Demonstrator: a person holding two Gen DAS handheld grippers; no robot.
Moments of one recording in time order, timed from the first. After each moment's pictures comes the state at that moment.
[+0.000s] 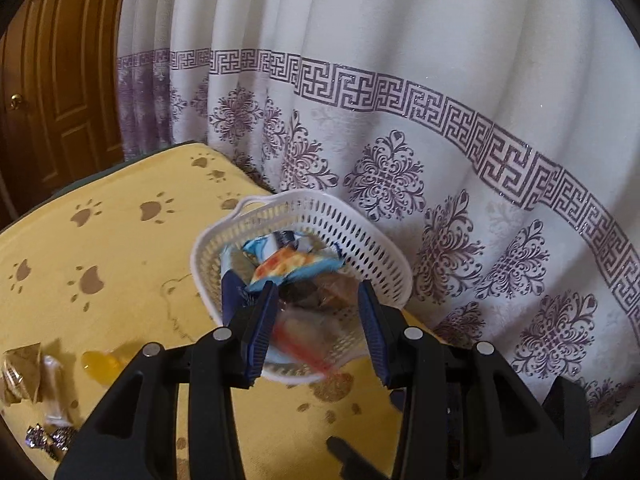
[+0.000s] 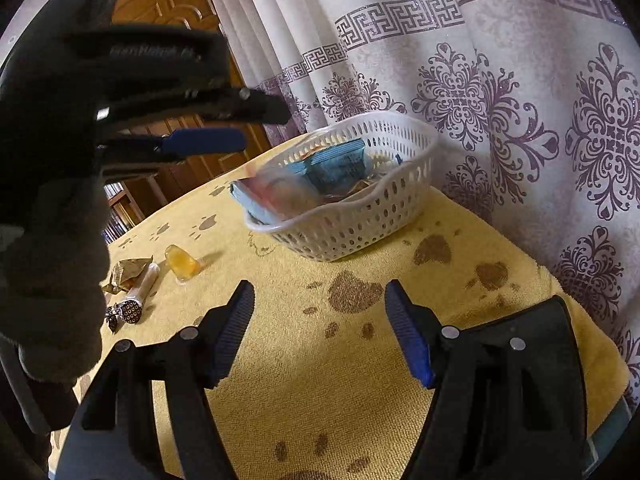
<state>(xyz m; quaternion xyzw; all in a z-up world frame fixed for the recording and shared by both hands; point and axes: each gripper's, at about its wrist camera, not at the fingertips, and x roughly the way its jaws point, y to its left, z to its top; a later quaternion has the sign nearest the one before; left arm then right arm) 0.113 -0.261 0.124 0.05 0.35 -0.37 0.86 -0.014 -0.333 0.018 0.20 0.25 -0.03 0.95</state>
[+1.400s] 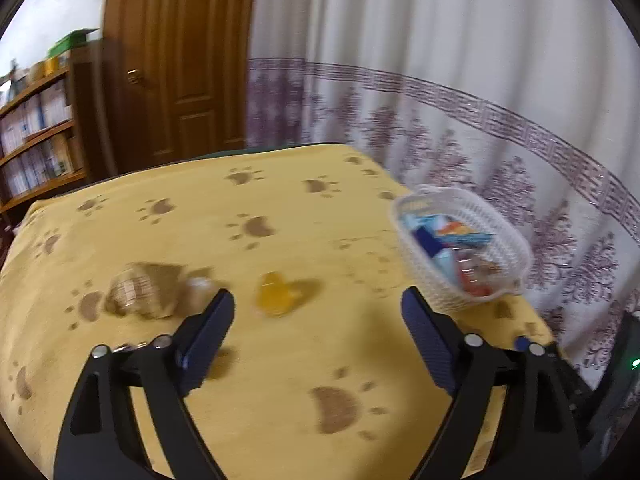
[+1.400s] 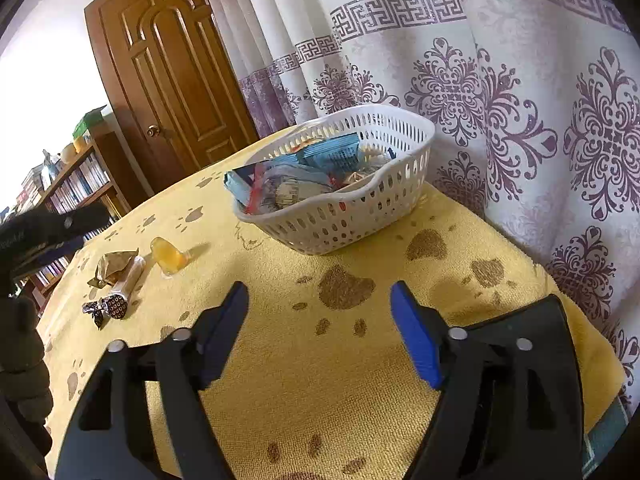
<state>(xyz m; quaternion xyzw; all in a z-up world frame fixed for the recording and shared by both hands) 0.085 -0.106 0.103 0.02 0.32 -0.17 0.93 -0.007 -0.328 0.017 0.18 0.27 -0.05 0.95</state>
